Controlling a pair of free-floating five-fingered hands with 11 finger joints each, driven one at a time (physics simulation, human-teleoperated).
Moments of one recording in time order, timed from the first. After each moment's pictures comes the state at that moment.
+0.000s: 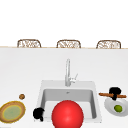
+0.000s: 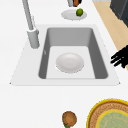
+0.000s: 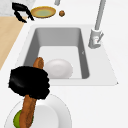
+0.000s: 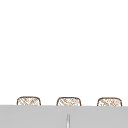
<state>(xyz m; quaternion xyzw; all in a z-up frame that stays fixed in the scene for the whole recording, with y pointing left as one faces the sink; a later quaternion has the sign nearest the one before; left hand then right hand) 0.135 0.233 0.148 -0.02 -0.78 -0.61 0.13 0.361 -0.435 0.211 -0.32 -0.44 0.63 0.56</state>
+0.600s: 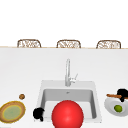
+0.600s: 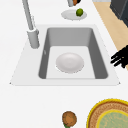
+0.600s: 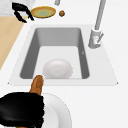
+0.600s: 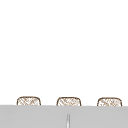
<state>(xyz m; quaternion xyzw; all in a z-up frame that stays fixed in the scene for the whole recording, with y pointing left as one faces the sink) 0.135 0.233 0.148 -0.02 -0.78 -0.61 0.13 0.346 -0.503 0.188 -0.39 -0.47 0.59 0.53</state>
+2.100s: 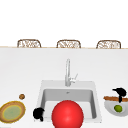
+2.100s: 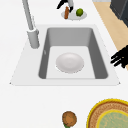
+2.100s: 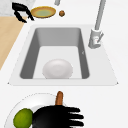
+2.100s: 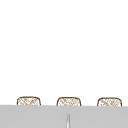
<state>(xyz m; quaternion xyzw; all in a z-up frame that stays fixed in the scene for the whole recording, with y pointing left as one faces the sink) 0.135 0.233 0.148 -0.02 -0.78 -0.61 0.13 0.415 -0.516 0.123 -0.39 -0.51 0.57 0.51</state>
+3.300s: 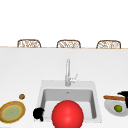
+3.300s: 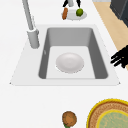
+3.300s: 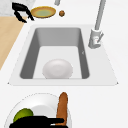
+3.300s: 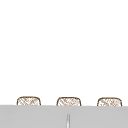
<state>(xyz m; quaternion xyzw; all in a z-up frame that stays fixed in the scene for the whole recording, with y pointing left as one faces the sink) 0.135 0.233 0.148 -0.02 -0.78 -0.61 0.13 0.378 -0.549 0.157 -0.29 -0.40 0.64 0.58</state>
